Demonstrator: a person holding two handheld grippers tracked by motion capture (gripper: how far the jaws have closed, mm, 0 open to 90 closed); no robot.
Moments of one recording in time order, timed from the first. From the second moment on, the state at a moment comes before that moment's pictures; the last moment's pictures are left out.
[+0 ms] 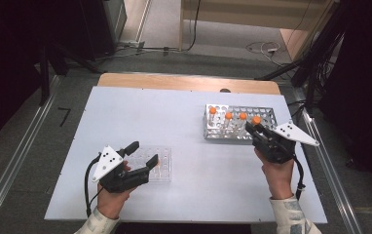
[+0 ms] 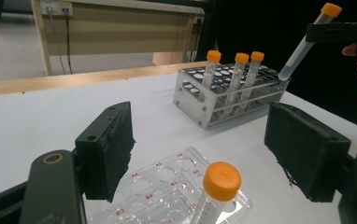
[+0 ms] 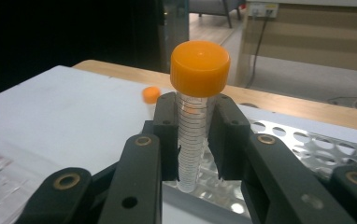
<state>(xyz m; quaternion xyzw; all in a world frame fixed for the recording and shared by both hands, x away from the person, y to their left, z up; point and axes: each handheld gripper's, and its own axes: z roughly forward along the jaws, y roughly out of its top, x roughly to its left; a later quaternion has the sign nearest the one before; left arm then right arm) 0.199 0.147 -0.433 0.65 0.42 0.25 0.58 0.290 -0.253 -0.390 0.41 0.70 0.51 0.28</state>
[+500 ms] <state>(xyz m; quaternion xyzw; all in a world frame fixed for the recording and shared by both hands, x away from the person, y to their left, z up) 0.193 0.134 -0.431 0.67 0.39 0.24 0.58 0.259 -0.216 -0.417 0.36 0.76 0.50 0.21</state>
